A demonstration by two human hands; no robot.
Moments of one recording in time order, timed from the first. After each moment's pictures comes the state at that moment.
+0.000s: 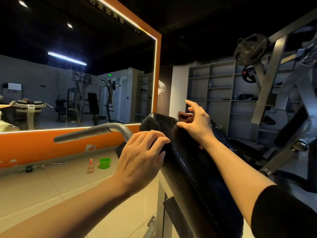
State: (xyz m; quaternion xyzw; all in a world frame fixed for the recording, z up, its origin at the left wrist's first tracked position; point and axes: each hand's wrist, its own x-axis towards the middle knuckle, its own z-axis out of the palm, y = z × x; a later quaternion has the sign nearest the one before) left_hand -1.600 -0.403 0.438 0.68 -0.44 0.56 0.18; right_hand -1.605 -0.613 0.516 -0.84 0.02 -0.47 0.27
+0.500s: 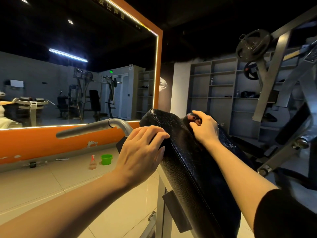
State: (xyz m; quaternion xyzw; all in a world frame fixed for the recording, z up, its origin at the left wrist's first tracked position) left_hand -1.601 -0.403 0.439 0.68 -0.44 0.56 0.17; right_hand -1.609 -0.633 0.494 -0.83 0.14 -0.47 0.26
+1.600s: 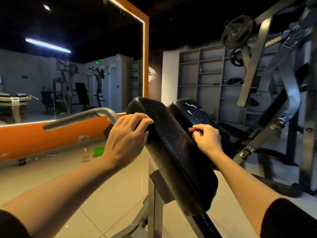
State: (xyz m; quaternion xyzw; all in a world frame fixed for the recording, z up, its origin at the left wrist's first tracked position) left_hand -1.604 -0.403 0.438 0.68 -0.45 0.56 0.15; right_hand -1.669 -0.666 0.428 -0.84 0.19 -0.44 0.25
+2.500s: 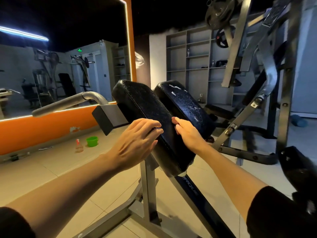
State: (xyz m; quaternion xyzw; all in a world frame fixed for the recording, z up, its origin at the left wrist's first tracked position) left_hand -1.667 -0.419 0.396 0.63 -0.59 0.51 0.08; right_hand -1.731 -0.638 0.383 -0.87 0.09 -0.34 0.34
